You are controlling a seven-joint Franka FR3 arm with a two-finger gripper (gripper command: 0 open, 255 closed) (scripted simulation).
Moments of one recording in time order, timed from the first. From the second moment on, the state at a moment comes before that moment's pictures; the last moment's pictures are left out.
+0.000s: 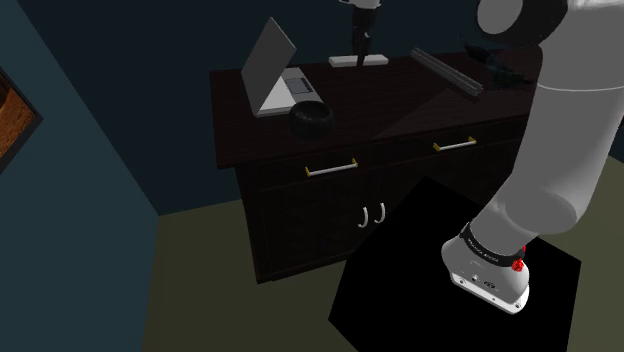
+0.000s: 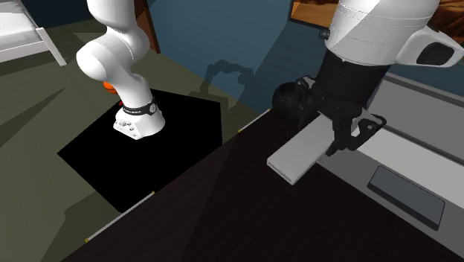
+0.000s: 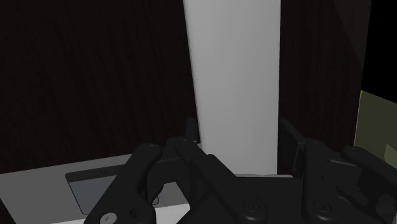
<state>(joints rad) -0.01 0.36 -0.38 -1.44 0.14 1.75 -1.30</state>
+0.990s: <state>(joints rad) 0.23 0.15 -0.27 -1.71 0.05 1.84 -0.95</state>
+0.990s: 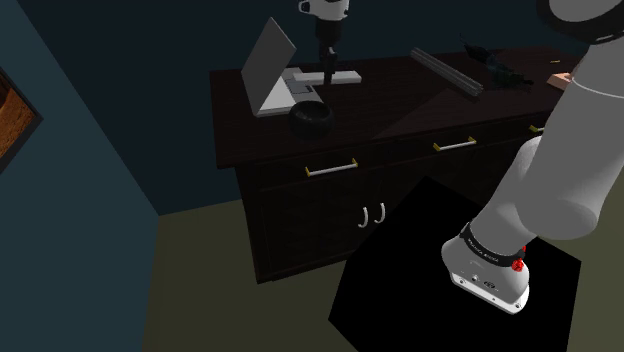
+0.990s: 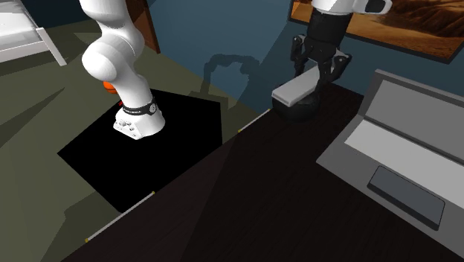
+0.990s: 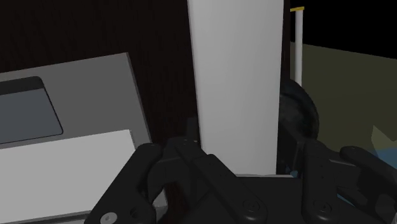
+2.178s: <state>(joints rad) 0.31 0.16 -0.21 -1.86 0.05 2.00 -0.83</state>
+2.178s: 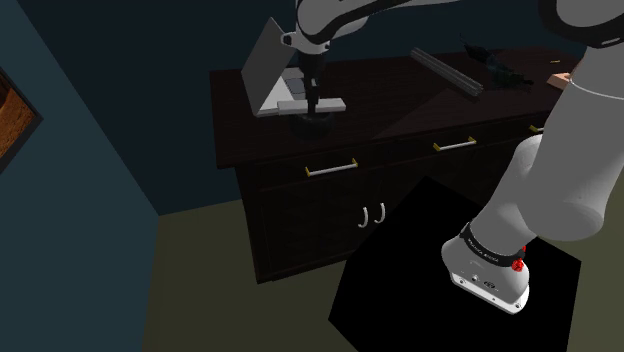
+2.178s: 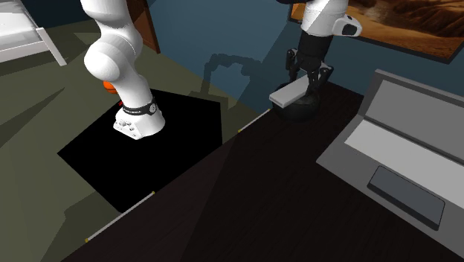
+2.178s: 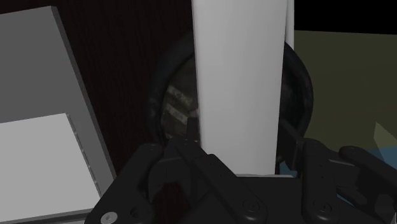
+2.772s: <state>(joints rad) 0.31 0.16 -0.21 -1.87 0.05 2.01 -0.83</state>
